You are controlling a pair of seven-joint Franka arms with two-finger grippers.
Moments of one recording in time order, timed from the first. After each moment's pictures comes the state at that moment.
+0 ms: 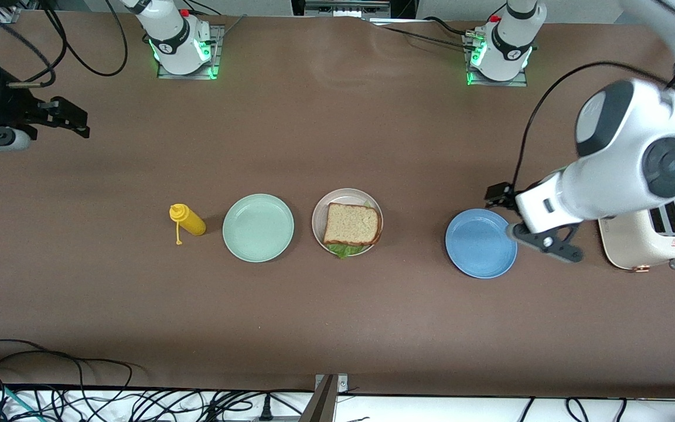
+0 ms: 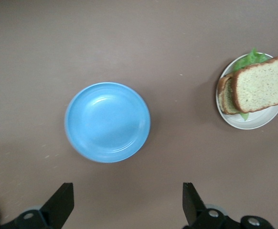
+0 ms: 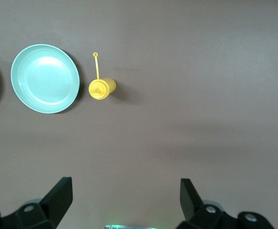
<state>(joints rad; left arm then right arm) 0.02 0.38 -0.26 -1.35 0.00 1.61 0.09 -0.02 0.00 0.11 -1.59 -0.03 1.52 0.01</state>
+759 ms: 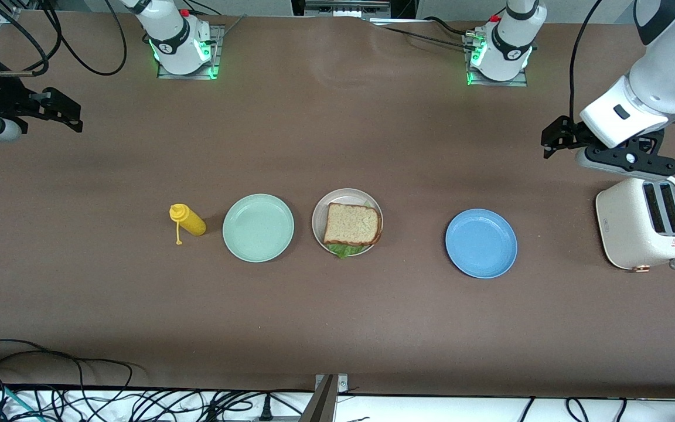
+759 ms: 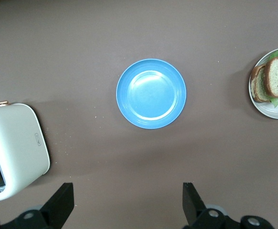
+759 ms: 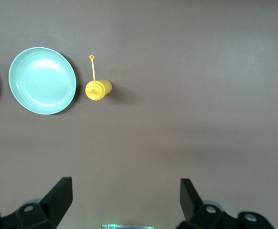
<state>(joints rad) -0.05 0.02 -0.12 -1.66 0.04 1.64 0.05 -0.02 0.00 0.11 -1.55 -0.04 1.49 0.01</state>
